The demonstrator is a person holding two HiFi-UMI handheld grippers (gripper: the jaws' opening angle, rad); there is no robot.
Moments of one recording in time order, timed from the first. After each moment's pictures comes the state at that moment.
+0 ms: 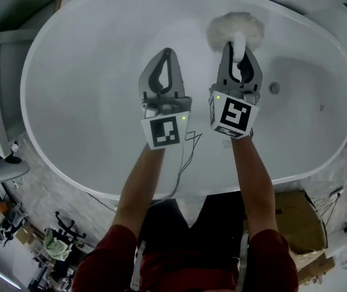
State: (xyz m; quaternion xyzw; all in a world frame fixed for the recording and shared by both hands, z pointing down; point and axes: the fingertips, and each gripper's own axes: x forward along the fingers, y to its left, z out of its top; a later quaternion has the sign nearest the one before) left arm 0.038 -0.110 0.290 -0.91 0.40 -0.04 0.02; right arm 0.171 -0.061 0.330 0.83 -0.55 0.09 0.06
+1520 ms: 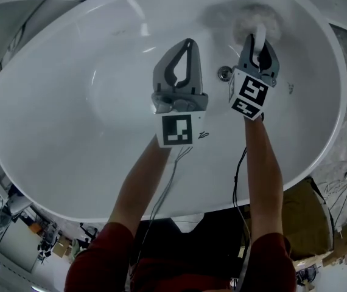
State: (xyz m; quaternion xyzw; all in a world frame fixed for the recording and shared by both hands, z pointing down) left arm 0.414 0.068 0.447 -0.97 0.24 -0.08 0.00; right arm 0.550 0.148 0.554 0.89 -0.40 0.19 0.12
